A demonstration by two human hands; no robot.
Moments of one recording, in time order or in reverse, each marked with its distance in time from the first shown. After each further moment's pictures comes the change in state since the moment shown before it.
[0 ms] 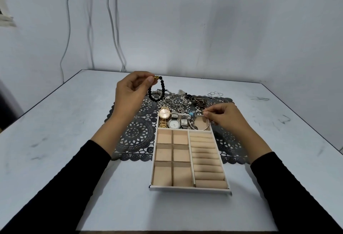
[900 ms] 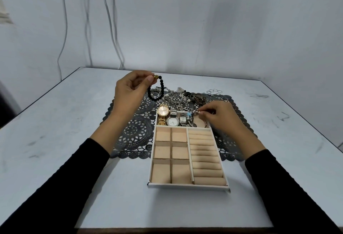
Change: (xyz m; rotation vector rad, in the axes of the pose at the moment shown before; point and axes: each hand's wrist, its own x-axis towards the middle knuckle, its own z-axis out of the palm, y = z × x) left_hand 0.000 -0.005 0.000 0.026 -0.020 -0.007; right_hand 0.004 0.003 0.010 -0.346 0.037 -0.204
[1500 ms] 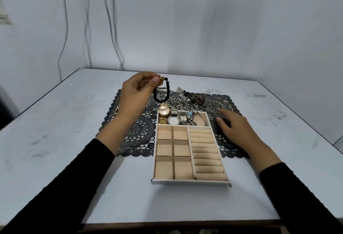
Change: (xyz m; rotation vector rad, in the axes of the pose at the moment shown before) left_hand -0.007 0.003 0.007 -0.054 -0.032 -0.026; right_hand -0.038 0.040 -0.009 -0.169 0.052 0.056
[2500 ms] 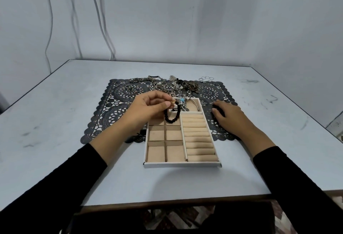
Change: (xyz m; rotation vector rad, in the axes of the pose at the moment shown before) left_hand -0.052 -0.017 0.014 0.012 -0.368 -0.404; right_hand -0.012 0.008 -0.001 -0.091 -0.088 0.028
